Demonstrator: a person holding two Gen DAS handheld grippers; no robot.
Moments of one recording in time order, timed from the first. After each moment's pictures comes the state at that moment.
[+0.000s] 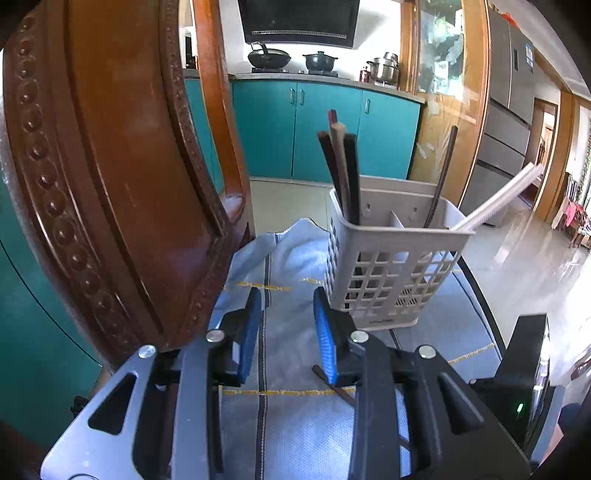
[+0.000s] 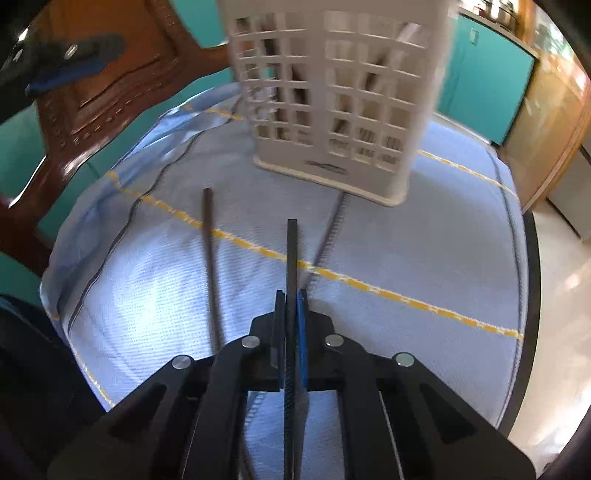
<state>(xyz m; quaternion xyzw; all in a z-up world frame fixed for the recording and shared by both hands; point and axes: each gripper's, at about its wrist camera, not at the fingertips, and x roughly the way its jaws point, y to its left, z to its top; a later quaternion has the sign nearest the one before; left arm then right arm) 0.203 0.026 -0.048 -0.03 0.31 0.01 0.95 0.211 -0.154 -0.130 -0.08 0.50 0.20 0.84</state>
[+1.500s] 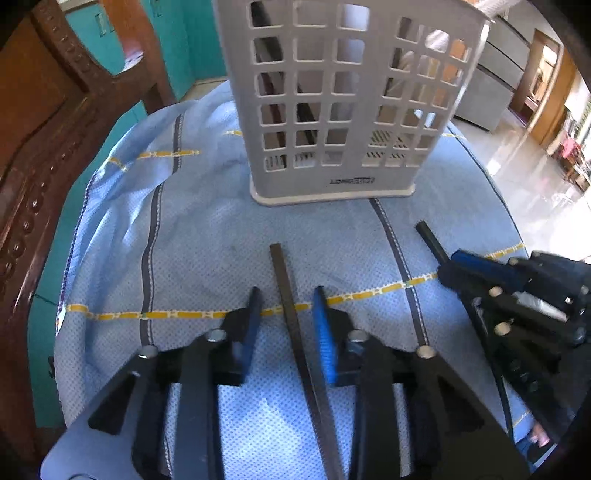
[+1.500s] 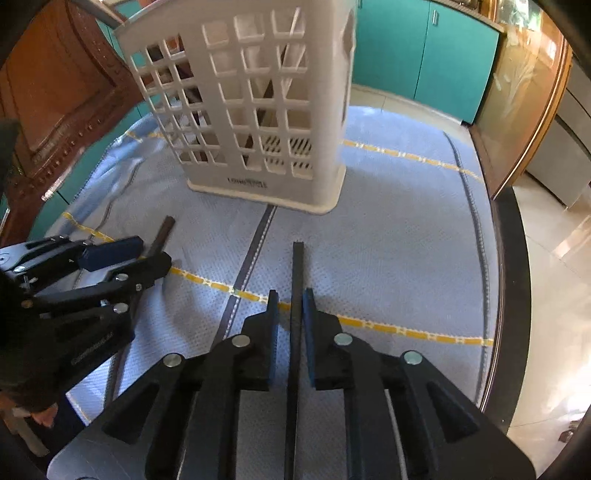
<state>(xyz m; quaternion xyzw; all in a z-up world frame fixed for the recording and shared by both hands) 0.232 -0.045 -0.158 0.01 0.50 -0.03 0.87 0.248 -0.184 -0.132 -0.06 0.50 0.15 0.85</state>
